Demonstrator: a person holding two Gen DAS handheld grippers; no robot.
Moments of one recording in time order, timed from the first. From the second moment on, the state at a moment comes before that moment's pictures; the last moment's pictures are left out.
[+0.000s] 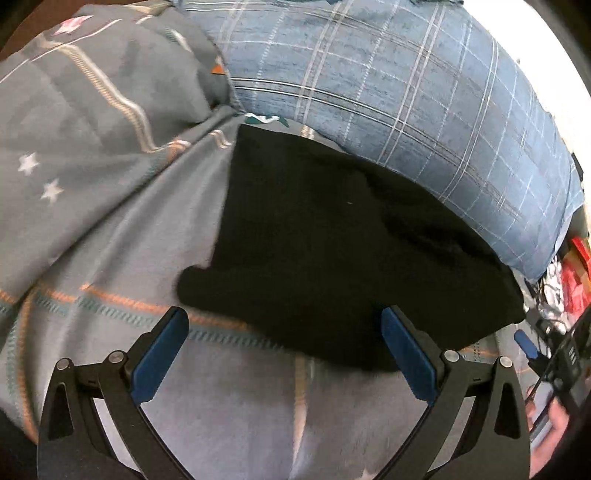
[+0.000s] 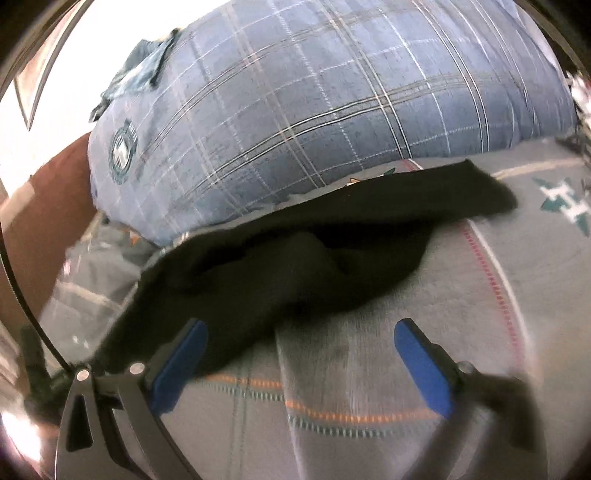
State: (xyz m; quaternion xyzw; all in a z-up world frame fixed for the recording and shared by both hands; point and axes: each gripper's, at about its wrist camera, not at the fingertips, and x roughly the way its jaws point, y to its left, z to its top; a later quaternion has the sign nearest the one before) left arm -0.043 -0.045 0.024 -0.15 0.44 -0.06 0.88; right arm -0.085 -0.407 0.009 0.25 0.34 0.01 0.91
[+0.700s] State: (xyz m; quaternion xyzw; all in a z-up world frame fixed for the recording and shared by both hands) left arm -0.044 -0.053 0.072 -0.10 0.41 -0.16 0.89; right arm -0.130 -0.385 0.045 0.24 0.34 0.05 0.91
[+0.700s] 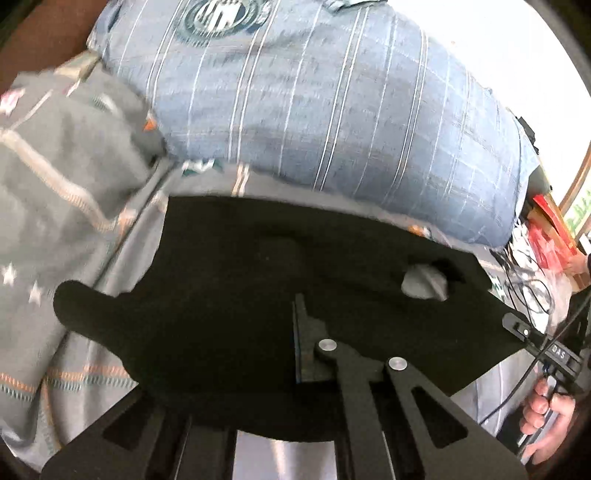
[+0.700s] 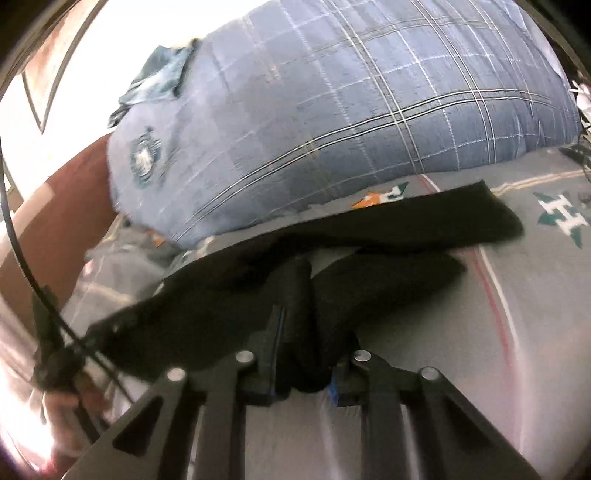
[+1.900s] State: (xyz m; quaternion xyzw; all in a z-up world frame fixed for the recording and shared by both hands) left arm -0.065 -0.046 0.015 -0.10 0.47 -0.12 0.87; right arm -0.212 -0.499 0.015 0.19 0.39 -0.20 0.88
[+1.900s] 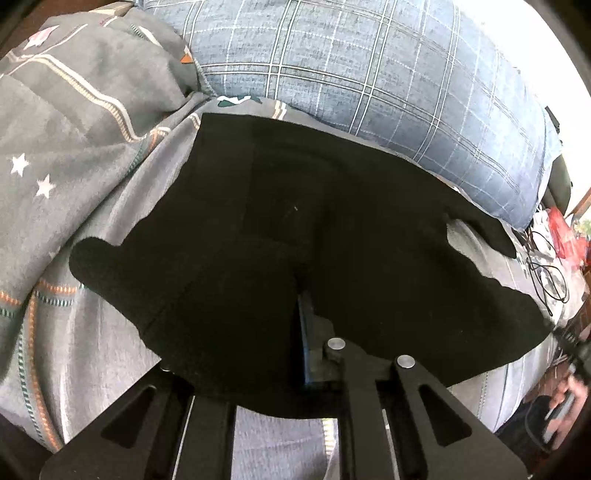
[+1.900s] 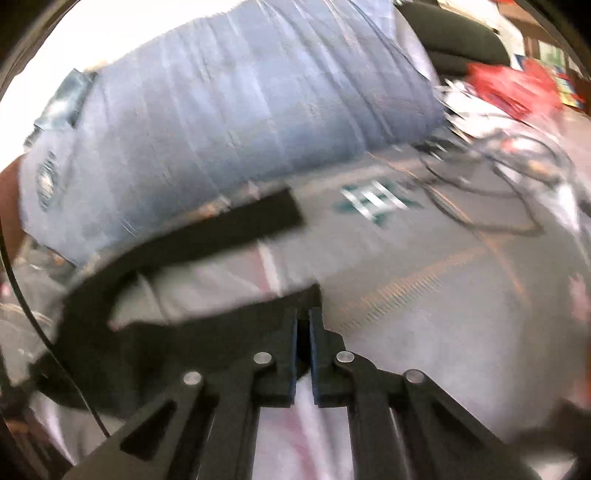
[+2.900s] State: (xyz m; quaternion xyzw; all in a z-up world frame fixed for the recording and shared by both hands) left arm -0.093 0.006 0.055 -0.13 0.44 -0.09 0.89; right arm -0.125 -0.337 0.010 0.13 0.40 0.09 0.90
